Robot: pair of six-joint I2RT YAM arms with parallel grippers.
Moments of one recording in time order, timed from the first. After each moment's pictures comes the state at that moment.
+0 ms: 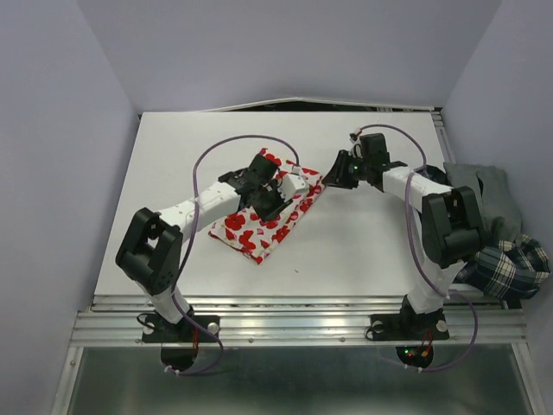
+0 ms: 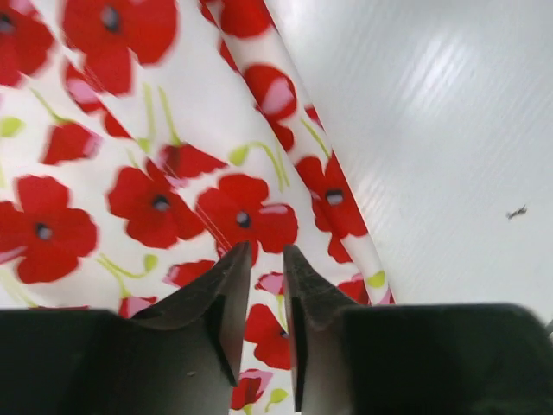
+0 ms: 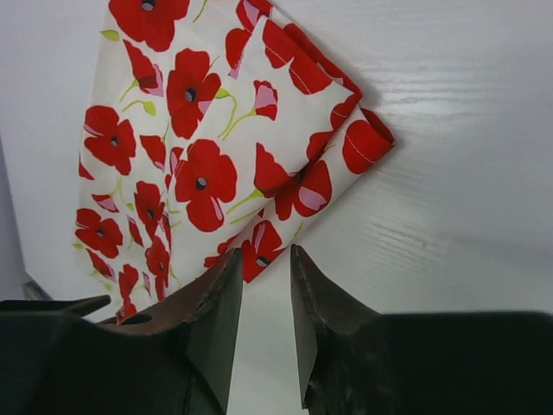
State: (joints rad) left arm -0.65 1.66 1.16 -0.55 0.24 0.44; right arm 0.24 1.79 1.19 -0.14 -0.44 0.51
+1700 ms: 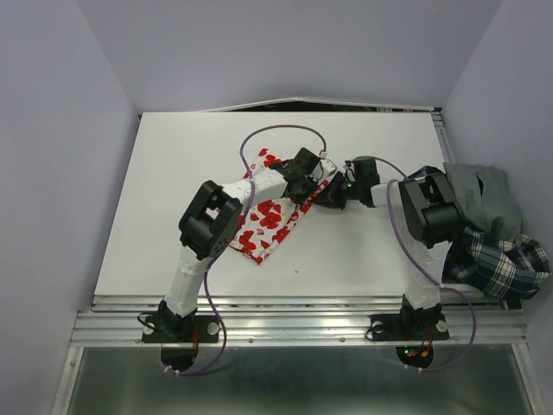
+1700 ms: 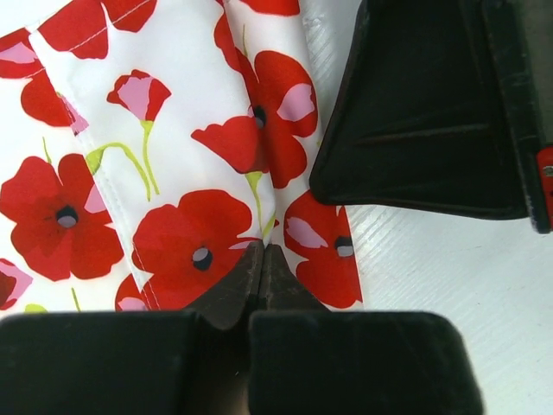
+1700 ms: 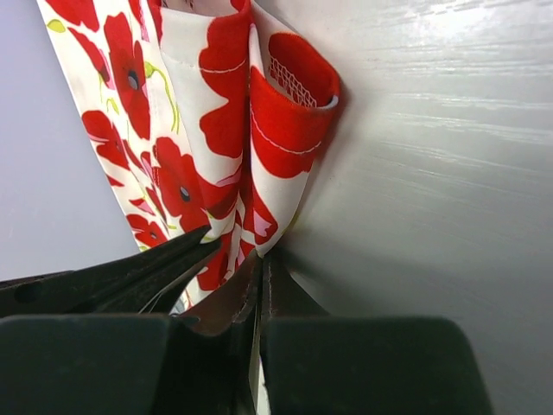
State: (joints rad) left arm -0.75 2.16 1.65 -0.45 -0.01 0.16; right arm 0.24 2.04 1.05 0.20 -0.62 0.89
